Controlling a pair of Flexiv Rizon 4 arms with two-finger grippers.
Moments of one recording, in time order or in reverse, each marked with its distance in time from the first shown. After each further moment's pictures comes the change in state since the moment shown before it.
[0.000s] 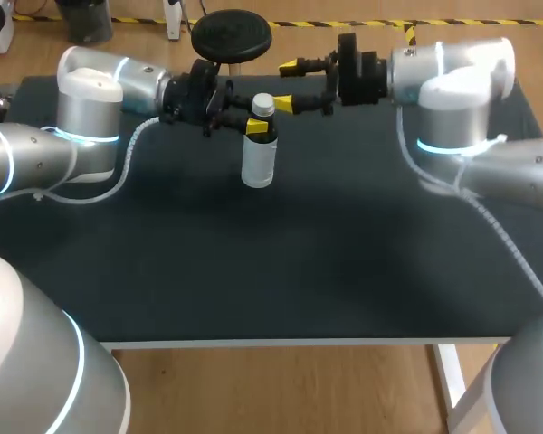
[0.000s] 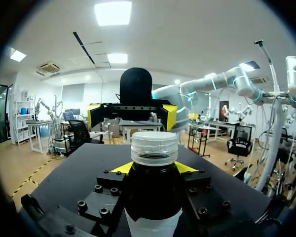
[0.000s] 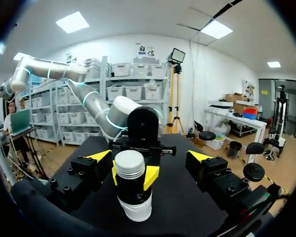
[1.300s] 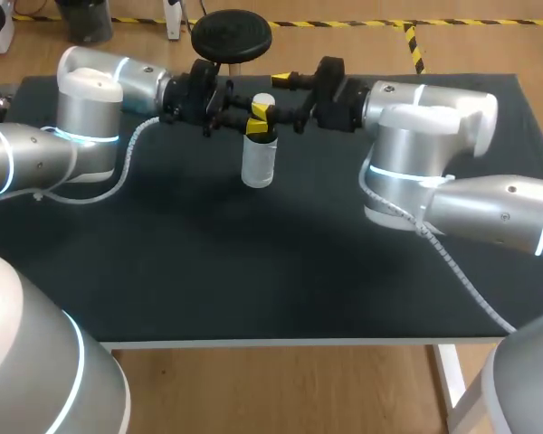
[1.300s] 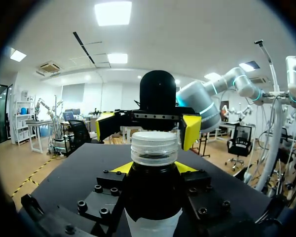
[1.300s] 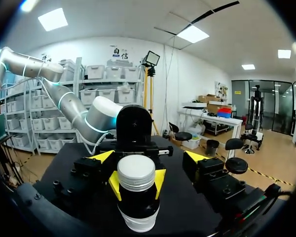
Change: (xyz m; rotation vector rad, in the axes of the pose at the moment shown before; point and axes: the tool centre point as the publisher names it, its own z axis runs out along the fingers) left arm 0.000 0.000 0.000 0.000 0.000 0.000; right arm 0.011 -0.006 0.026 -0.036 -0.242 0.034
